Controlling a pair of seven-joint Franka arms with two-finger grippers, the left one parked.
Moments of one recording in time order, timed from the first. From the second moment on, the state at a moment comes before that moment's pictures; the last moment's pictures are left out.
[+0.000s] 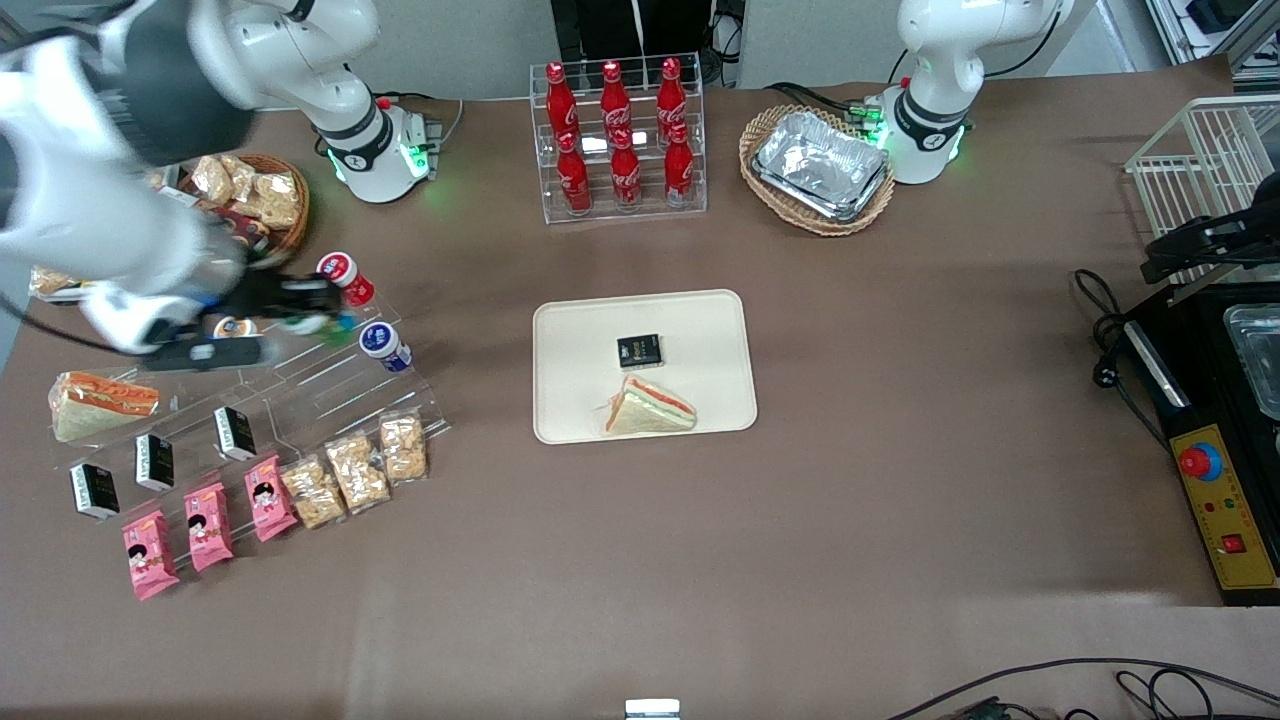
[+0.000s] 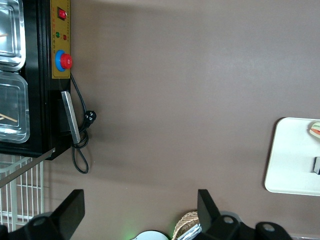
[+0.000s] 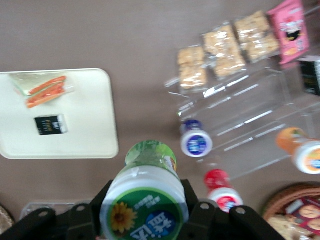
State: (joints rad) arm 0.46 0.08 -0.21 -1.61 0.13 1.51 0.25
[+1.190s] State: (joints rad) arm 0.91 0.38 -0.20 -2.16 0.21 2.52 0.60
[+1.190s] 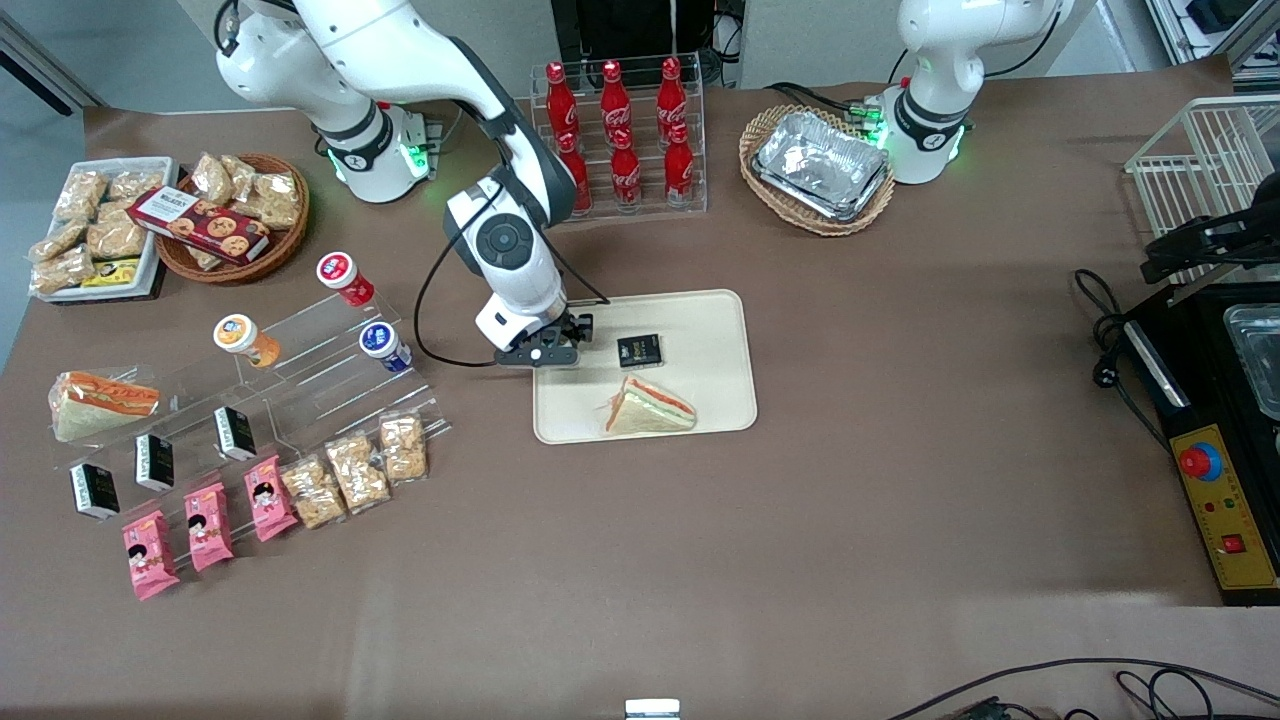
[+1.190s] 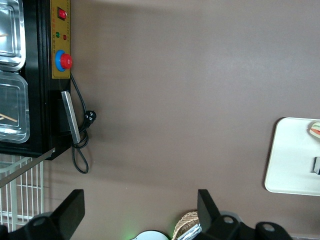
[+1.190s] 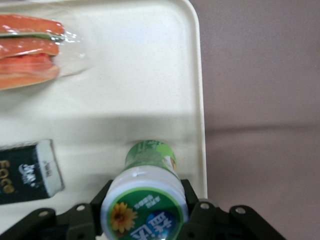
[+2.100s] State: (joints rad) arm 0.75 0.20 -0.23 -2.12 0.24 2.33 0.53
